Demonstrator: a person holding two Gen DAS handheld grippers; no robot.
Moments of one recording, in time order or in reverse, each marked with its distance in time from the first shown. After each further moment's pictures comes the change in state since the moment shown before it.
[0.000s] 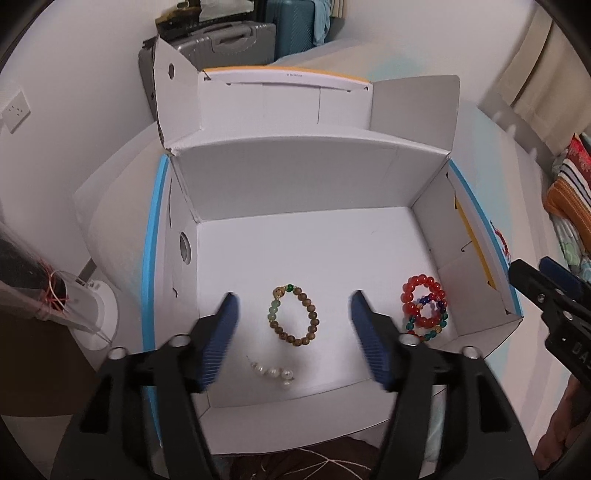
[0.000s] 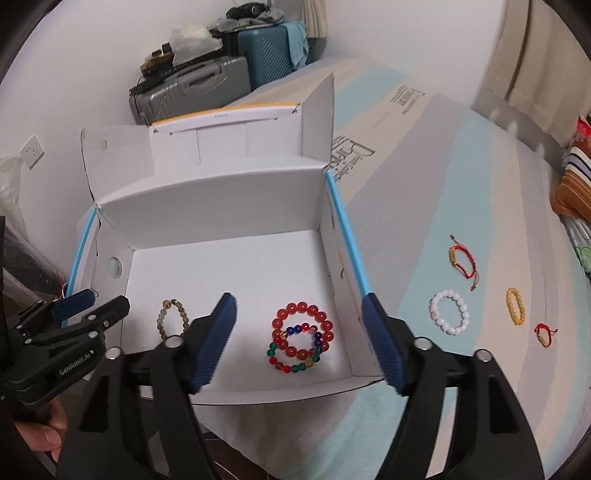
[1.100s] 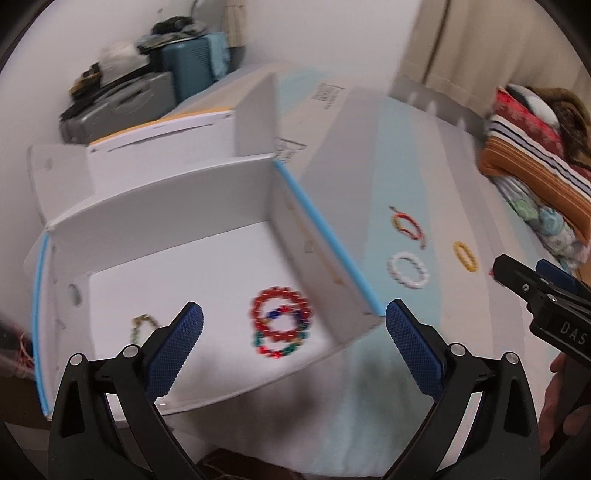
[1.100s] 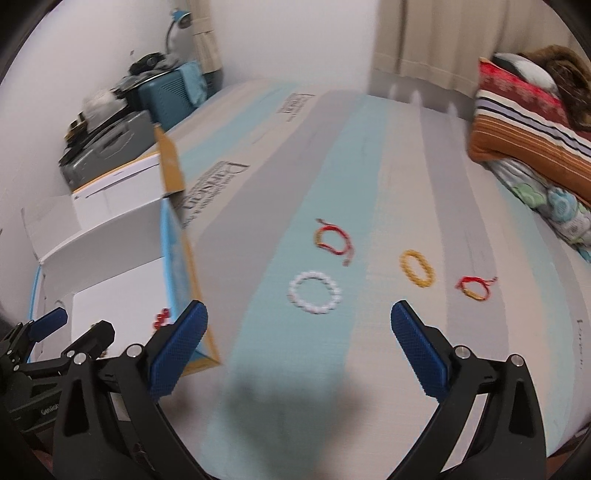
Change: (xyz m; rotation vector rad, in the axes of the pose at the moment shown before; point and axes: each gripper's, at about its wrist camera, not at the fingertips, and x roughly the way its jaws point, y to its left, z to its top) left arm -0.022 -0.176 -0.025 0.236 -0.116 -0.160; right arm -0.051 -0.174 -0.054 0.261 -0.088 -0.164
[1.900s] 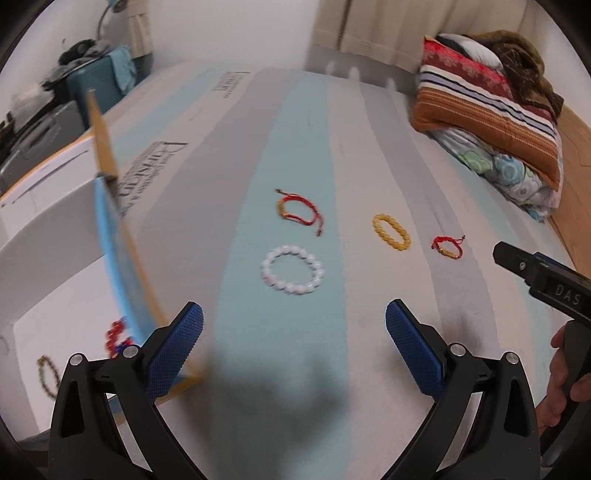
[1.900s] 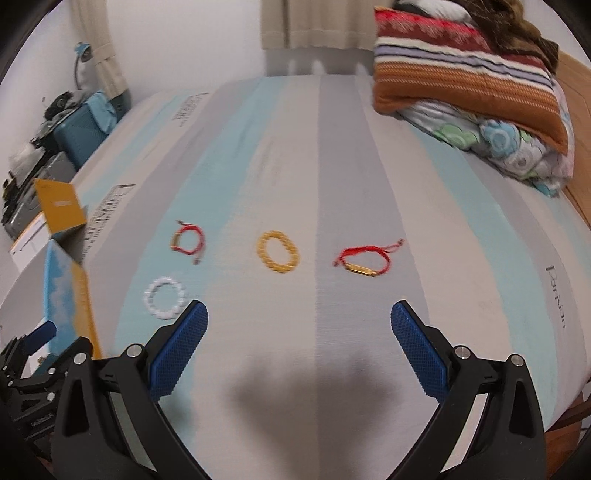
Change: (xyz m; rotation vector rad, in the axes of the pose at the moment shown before) left arm 0.071 -0.152 0.000 0.191 0.036 -0.146; right arm 0.034 -0.187 -0.022 0.226 0.050 -0.153
